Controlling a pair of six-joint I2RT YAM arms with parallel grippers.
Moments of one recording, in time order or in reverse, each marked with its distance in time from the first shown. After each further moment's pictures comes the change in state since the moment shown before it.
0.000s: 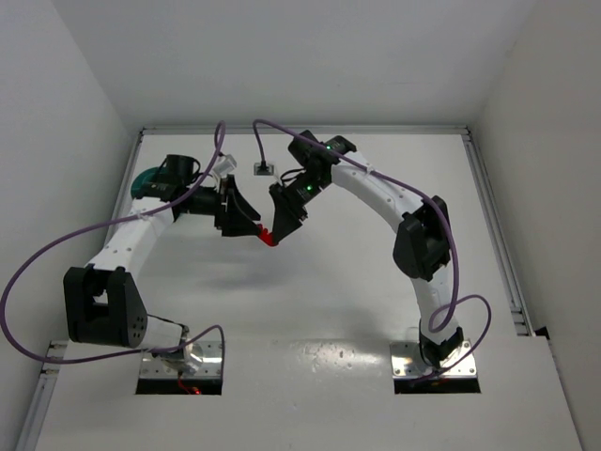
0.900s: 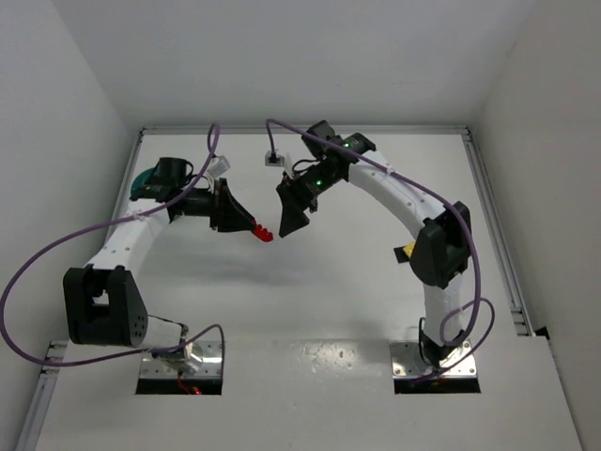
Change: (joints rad) left arm 0.042 -0.002 -0.023 -0.001 -0.025 0.018; right arm -0.033 -0.113 -0.085 0.124 0.193 0.087
